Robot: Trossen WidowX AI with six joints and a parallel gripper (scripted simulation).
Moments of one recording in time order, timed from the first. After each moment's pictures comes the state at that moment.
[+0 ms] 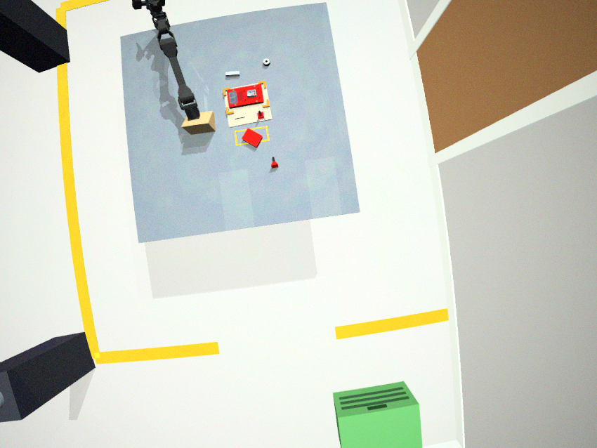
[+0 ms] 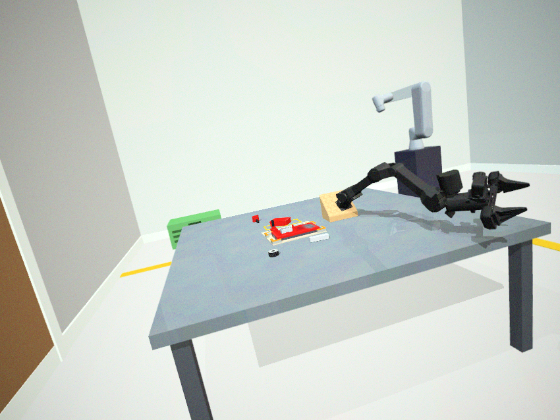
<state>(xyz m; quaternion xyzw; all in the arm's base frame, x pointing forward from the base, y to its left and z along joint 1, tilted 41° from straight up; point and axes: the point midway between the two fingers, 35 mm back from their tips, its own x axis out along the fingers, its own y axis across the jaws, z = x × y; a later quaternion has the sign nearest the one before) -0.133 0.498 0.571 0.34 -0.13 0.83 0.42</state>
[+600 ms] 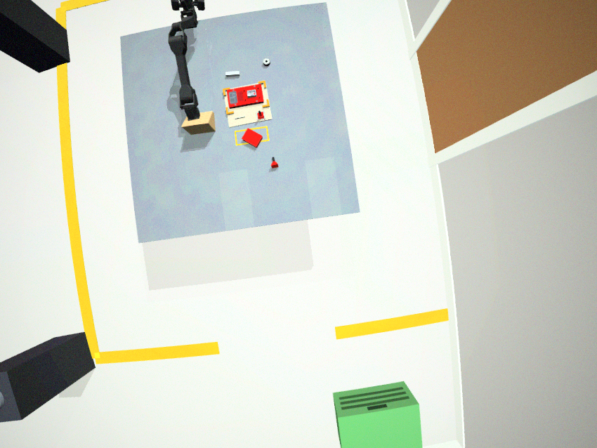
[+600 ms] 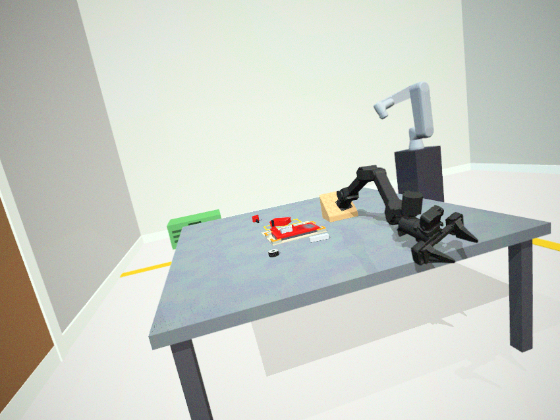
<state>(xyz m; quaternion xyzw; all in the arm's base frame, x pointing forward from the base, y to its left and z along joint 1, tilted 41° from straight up) 0.081 0.537 0.518 0.24 -0.11 0.74 0.62</state>
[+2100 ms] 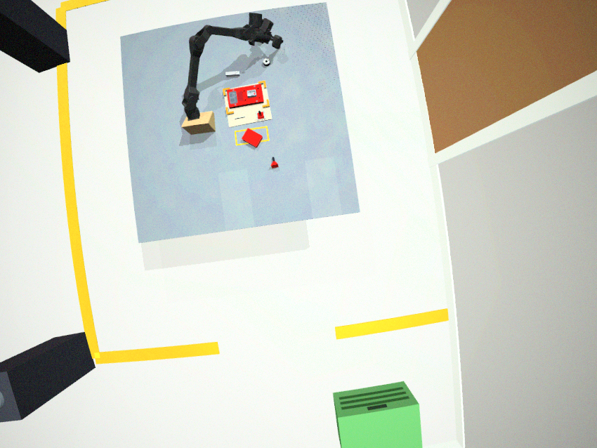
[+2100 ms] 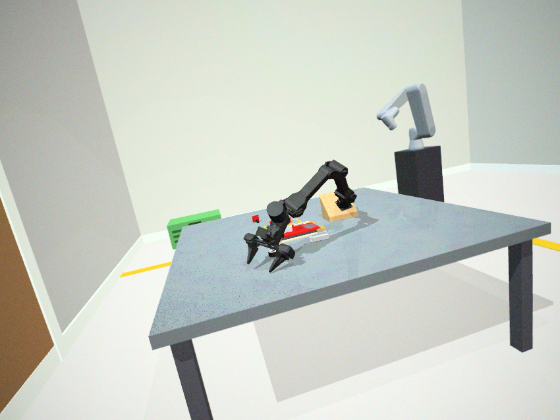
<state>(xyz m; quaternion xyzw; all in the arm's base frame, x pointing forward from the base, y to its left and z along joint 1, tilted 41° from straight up) 0.529 0.258 0.291 0.09 0.16 0.32 0.93</state>
